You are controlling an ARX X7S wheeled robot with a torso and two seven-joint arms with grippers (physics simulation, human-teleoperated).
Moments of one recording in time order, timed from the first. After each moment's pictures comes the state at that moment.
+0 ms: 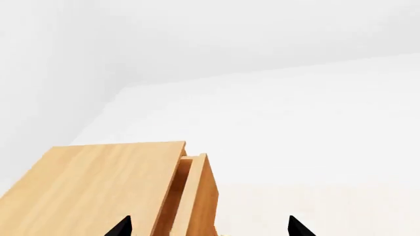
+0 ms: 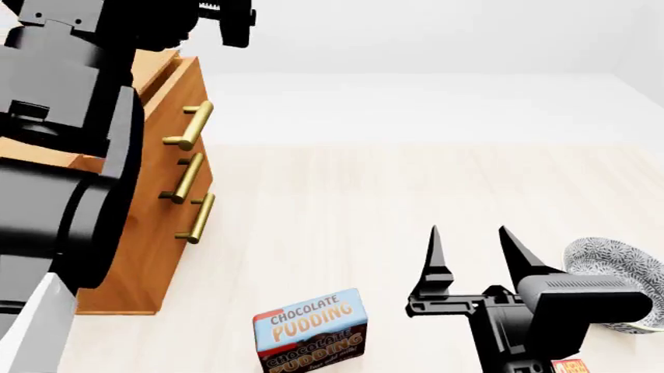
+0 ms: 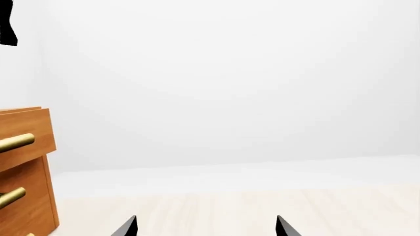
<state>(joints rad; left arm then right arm) -1.87 -0.01 0.36 -1.22 -0.23 -0.94 -0.20 -0.02 0.32 -0.13 -0.62 0.39 0.31 0.29</state>
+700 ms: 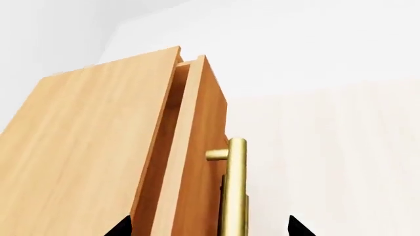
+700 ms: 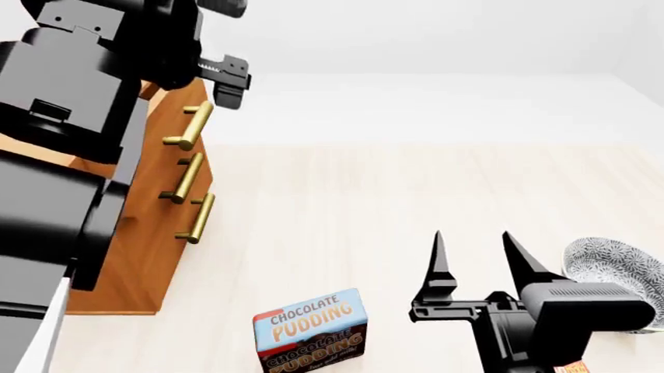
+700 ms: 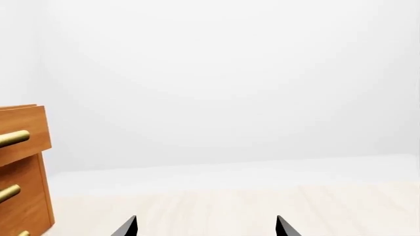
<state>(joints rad) -1.88 0.00 0.58 -1.31 -0.35 -1.18 -0.16 -0.04 0.33 -0.13 -0.59 0.38 0.25 0.28</state>
